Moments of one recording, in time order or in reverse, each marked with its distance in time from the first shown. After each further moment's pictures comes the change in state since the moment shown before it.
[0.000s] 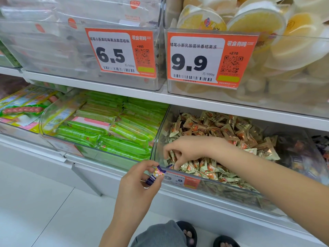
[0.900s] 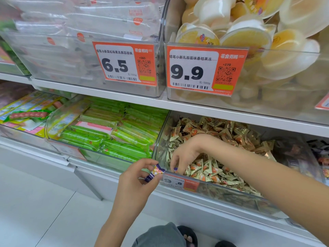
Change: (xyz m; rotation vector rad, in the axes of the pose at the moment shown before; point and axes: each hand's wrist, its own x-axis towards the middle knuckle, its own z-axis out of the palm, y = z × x) left_hand 0.010 0.006 -0.009 -0.115 -0.039 -0.015; right_hand 0.014 -0.011 -0.013 0.112 -0.470 0.122
